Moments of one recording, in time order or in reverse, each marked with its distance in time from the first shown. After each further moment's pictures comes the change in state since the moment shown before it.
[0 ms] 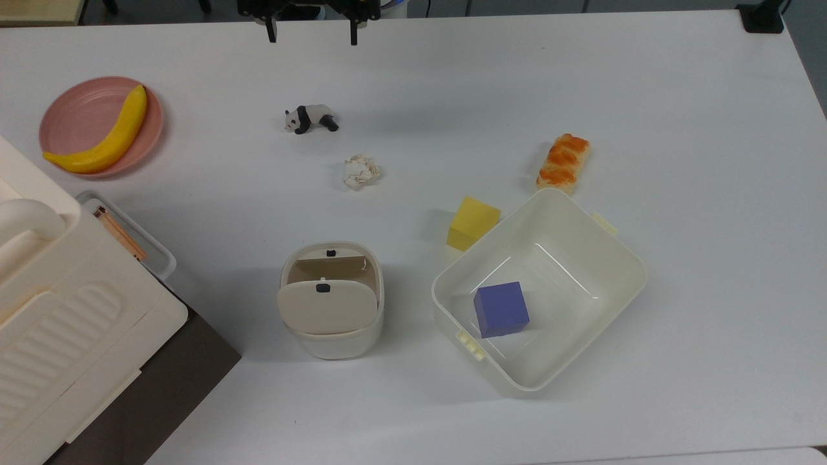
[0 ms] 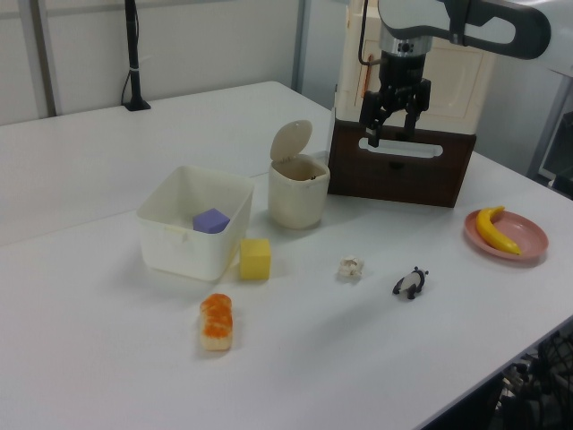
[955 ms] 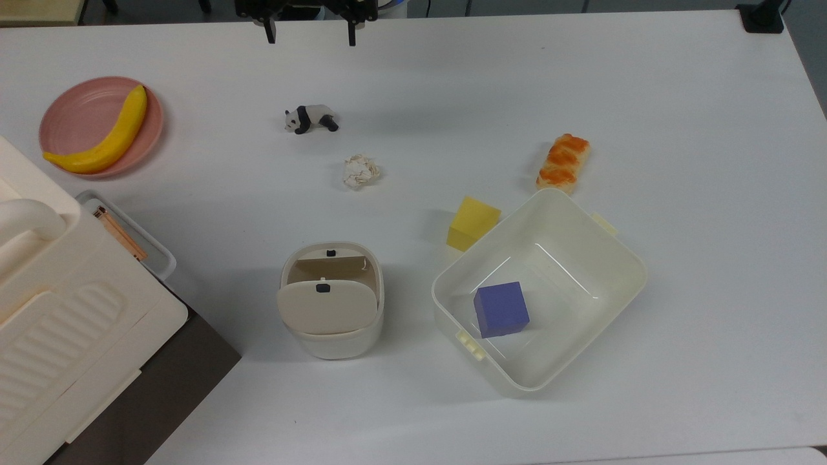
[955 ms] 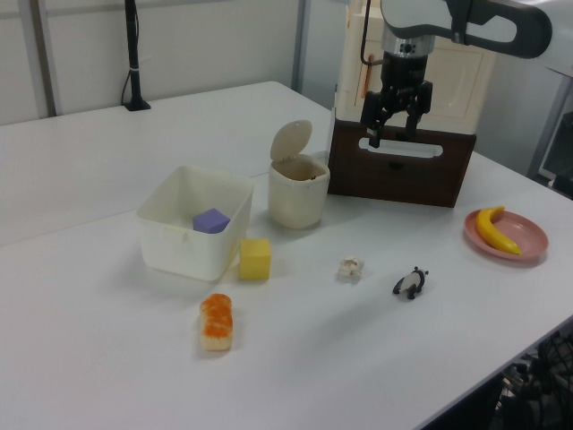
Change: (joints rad) arm -0.012 0.000 -0.001 -0.006 0.025 0.001 0.002
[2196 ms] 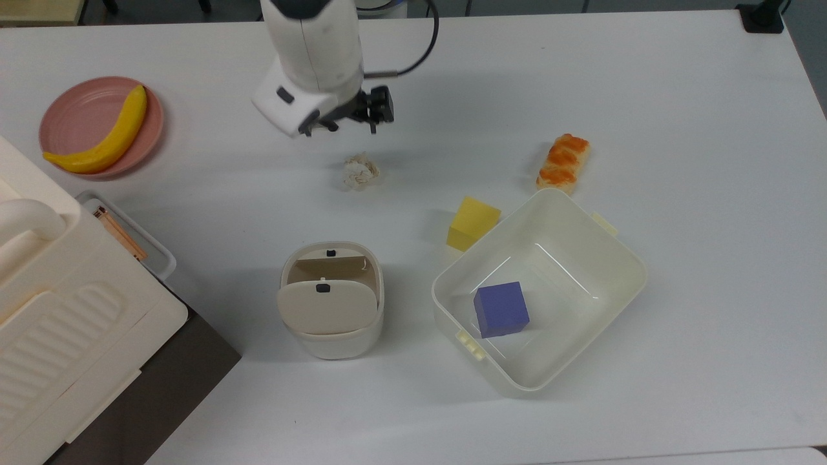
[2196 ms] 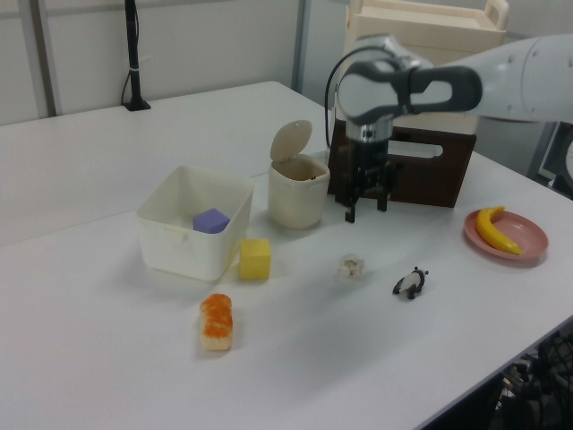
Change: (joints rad) arm 0.005 0.195 0.009 -0.168 0.033 0.184 -0.029
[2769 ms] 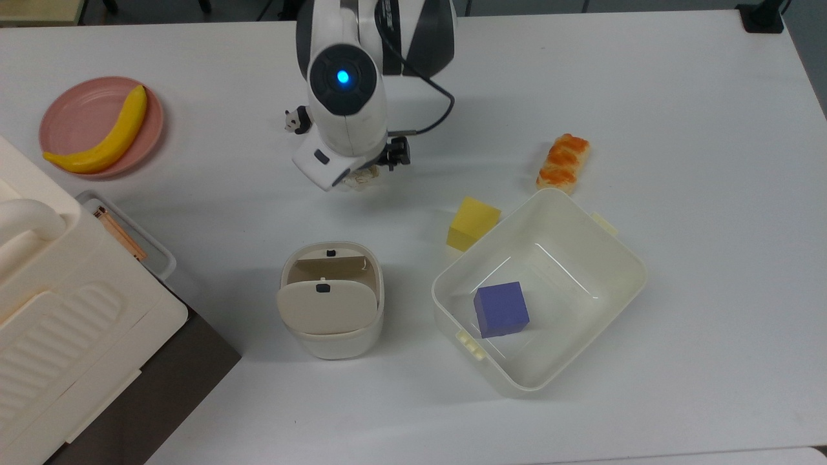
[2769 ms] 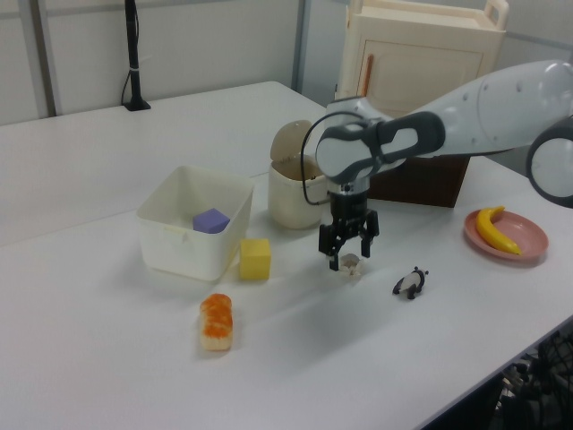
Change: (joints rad) arm 0.039 0.133 0.005 -0.090 -0.002 0.170 0.058
